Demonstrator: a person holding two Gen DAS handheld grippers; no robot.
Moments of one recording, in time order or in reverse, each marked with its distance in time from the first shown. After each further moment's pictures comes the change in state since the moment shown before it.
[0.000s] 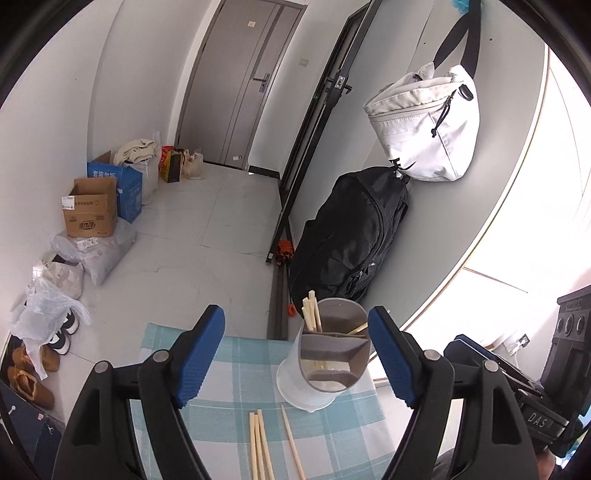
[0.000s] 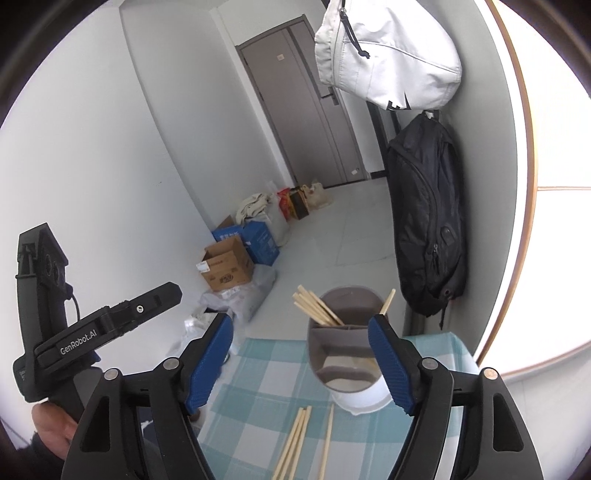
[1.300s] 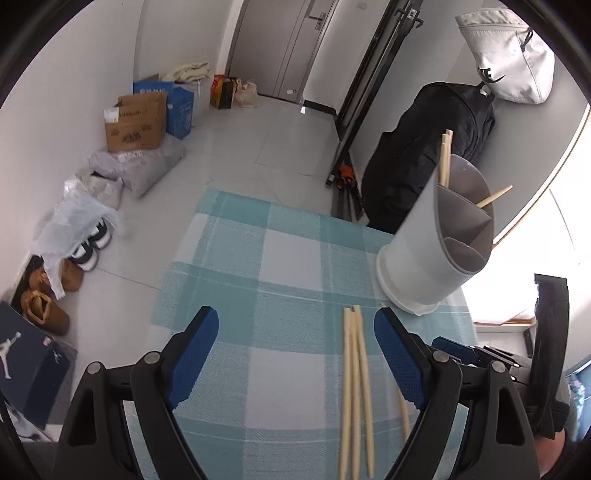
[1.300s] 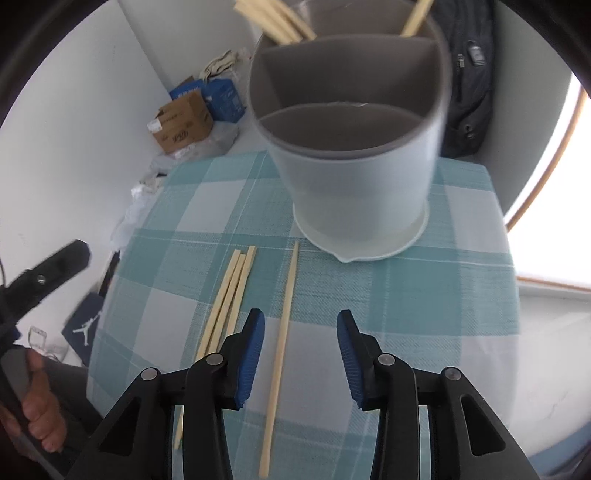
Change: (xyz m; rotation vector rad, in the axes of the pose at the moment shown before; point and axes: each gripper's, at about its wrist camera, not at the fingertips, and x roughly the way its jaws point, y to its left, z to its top) left arm 0.055 0.087 -0.115 -0.079 0.220 0.181; right arm 0.155 -0.021 -0.154 -0.088 0.528 -0.147
